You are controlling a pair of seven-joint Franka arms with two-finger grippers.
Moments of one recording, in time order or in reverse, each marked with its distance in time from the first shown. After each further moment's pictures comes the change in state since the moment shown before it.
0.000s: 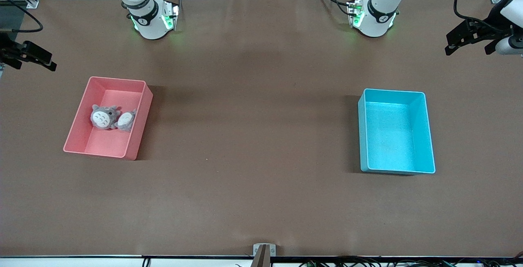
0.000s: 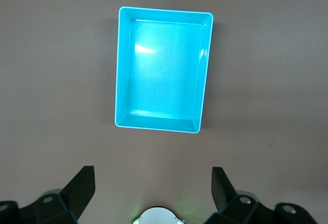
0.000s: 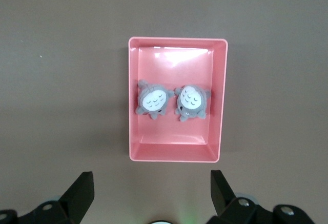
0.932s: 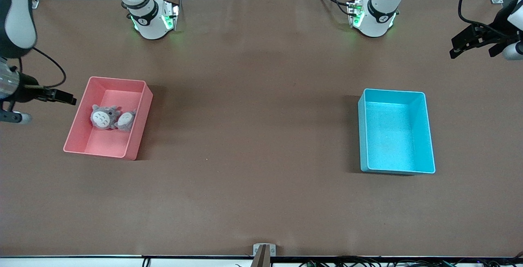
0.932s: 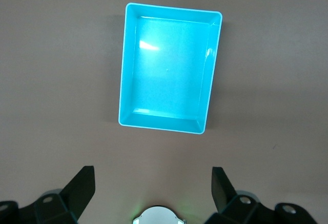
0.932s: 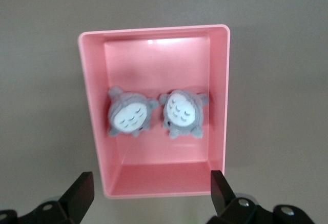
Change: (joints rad) left arm 0.028 0.018 0.001 -0.002 0.000 0.003 0.002; right arm -0.078 0.199 -0.011 -0.239 0.000 0.316 -0.002
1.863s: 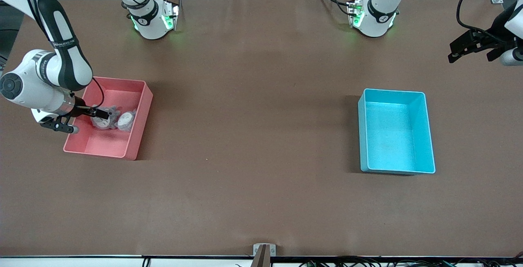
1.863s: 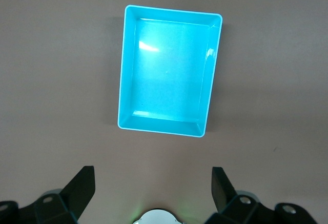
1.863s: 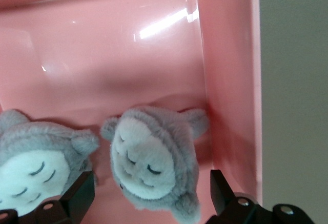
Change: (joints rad) left arm 0.000 0.010 0.000 -0.002 0.000 0.014 0.000; right arm -0.079 0.182 -0.001 -0.330 0.001 0.527 -0.001
